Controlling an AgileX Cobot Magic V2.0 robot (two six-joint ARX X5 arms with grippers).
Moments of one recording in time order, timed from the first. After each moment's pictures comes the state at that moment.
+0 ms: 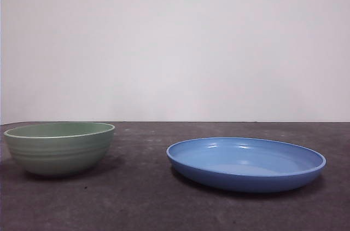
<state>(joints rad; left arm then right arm) -0.31 0.90 1.06 -0.63 0.55 -0.08 0.29 0.87 1.09 -0.78 -0.52 0.05</state>
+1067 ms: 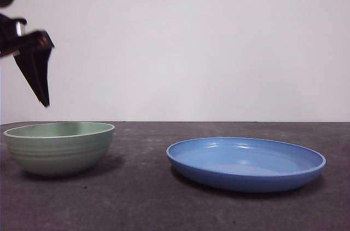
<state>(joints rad) -0.08 1.50 1.06 -0.77 0.29 -0.12 0.29 0.87 1.09 -0.78 -0.52 0.05</state>
